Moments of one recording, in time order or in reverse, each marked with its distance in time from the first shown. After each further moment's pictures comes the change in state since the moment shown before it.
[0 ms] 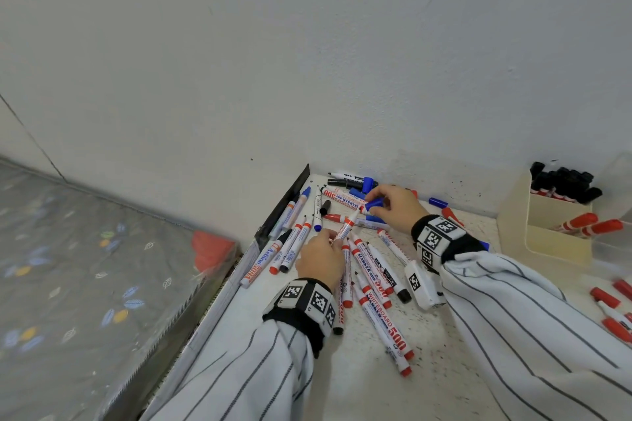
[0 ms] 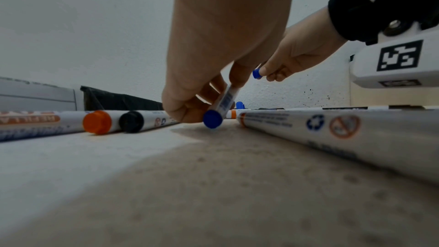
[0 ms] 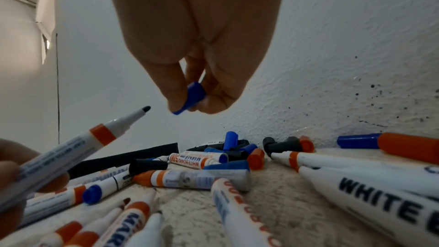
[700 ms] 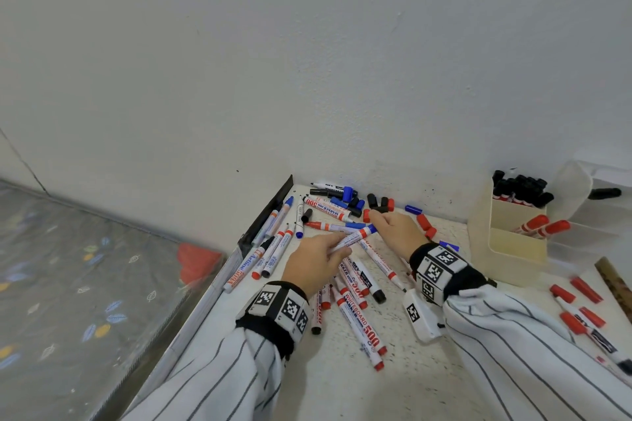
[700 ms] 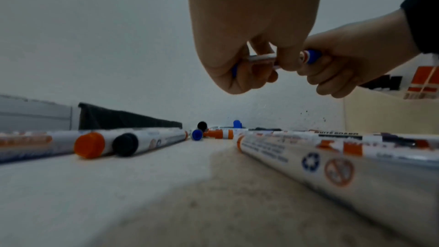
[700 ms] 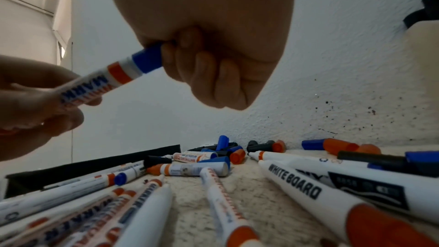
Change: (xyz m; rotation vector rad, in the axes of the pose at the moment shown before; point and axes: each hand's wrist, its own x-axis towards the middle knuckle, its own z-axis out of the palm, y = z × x) left_hand -0.028 0.023 -0.028 -0.005 -0.168 0.469; right_hand -0.056 -0.003 -0.018 0.076 0.057 0.177
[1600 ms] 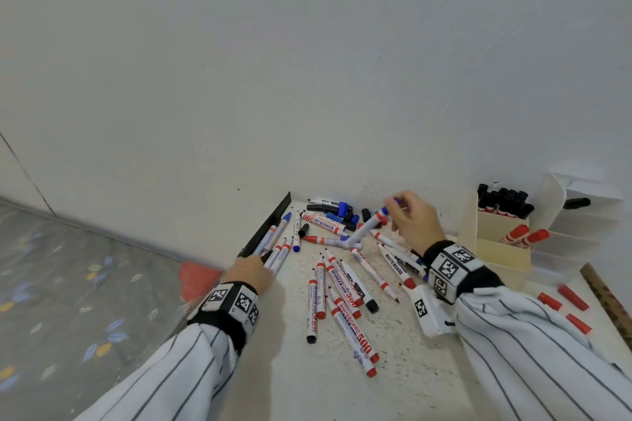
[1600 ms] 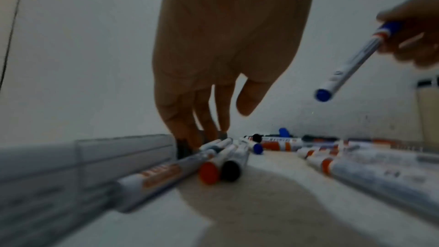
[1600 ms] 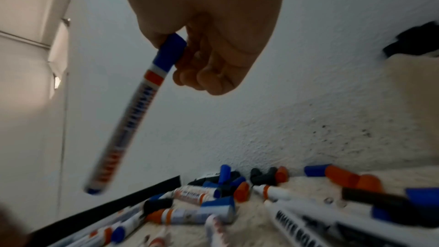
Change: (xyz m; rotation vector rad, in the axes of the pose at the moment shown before) left_hand -0.007 -0.059 -0.053 0.449 -0.100 -0.591; right_hand -0.011 -0.001 -0.044 0.257 0.275 -0.233
